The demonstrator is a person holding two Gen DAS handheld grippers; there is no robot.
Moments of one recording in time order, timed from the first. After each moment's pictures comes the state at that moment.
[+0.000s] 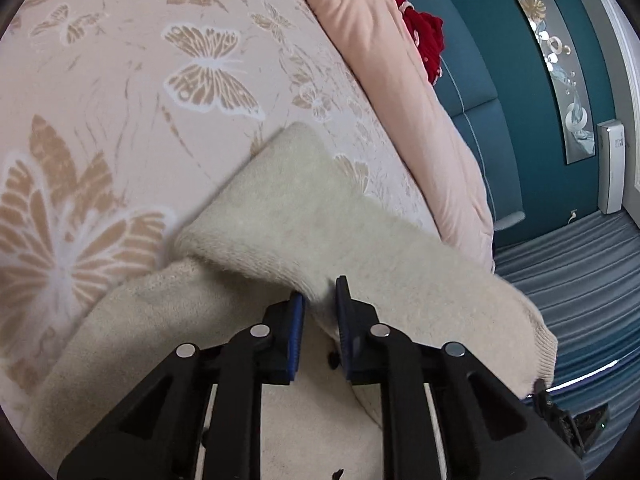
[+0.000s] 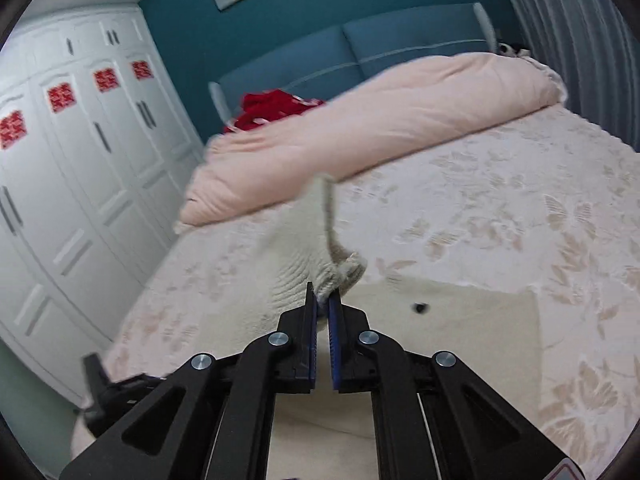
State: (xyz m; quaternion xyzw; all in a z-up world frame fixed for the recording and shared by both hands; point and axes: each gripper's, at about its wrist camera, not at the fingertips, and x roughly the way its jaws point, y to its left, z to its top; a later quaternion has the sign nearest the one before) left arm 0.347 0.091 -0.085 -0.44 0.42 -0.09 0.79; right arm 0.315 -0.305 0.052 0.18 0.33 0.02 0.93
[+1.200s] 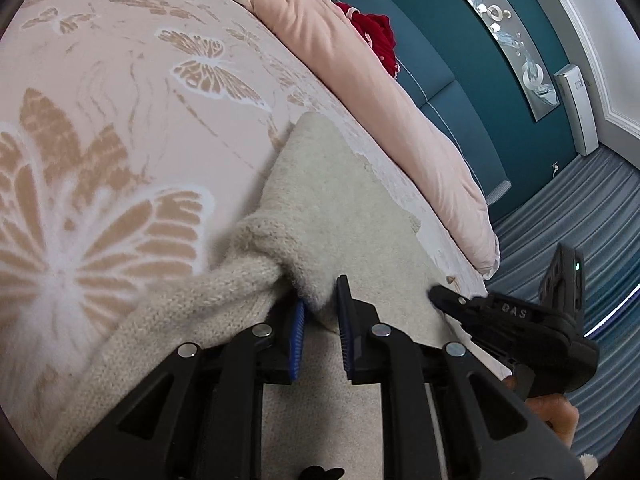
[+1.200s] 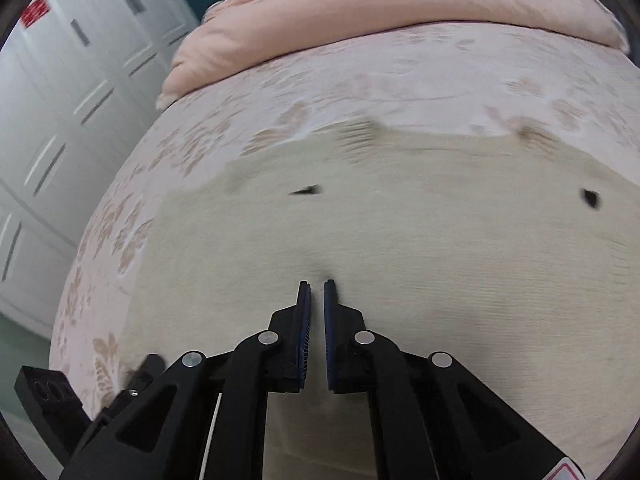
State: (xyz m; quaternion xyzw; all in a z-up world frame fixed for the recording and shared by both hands) left arm 0.327 0.091 -0.141 -0.36 0.34 -0.14 0.86; right arm 0.418 -0.194 -0.087 0.17 0.48 0.07 0.86
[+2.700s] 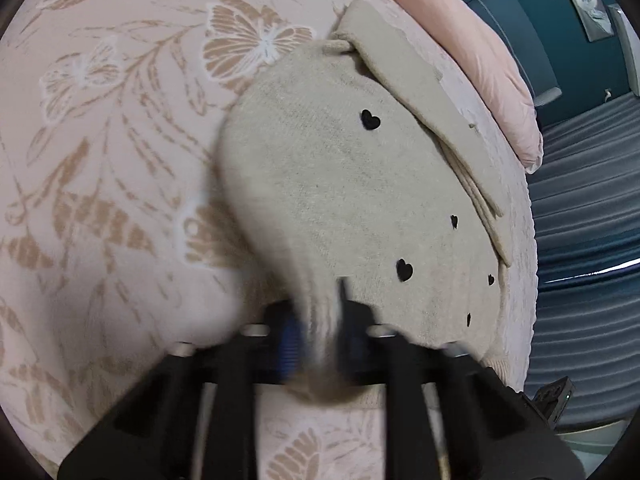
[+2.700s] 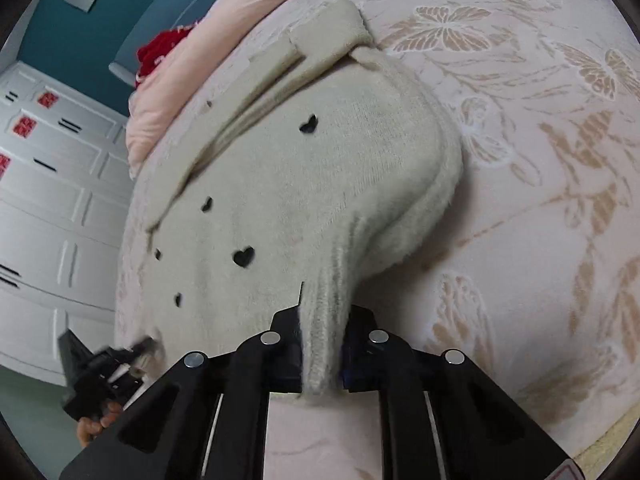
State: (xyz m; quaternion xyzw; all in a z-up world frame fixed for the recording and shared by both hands) left arm 0.154 0.125 -0.087 -0.30 0.57 -0.11 0.75; right arm 0.044 -0.317 -0.076 0.38 0.46 -0.02 0.80
